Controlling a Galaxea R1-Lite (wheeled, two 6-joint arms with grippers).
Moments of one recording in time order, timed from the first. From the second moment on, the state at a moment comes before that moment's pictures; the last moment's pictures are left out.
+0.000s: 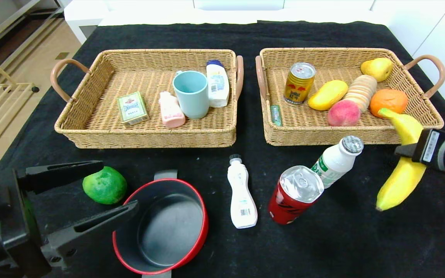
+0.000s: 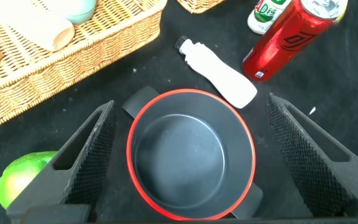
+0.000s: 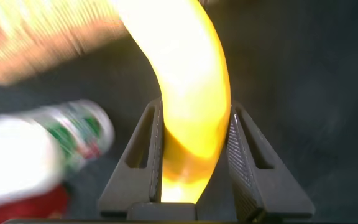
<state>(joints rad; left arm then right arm) -0.36 1.00 -0.59 -0.29 -0.34 0.13 0.33 1.38 -1.11 0.28 -0.33 0.55</state>
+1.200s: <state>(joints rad) -0.36 0.99 -0.59 -0.29 -0.33 0.16 0.23 1.69 -1.53 -0.15 -0.33 0.31</state>
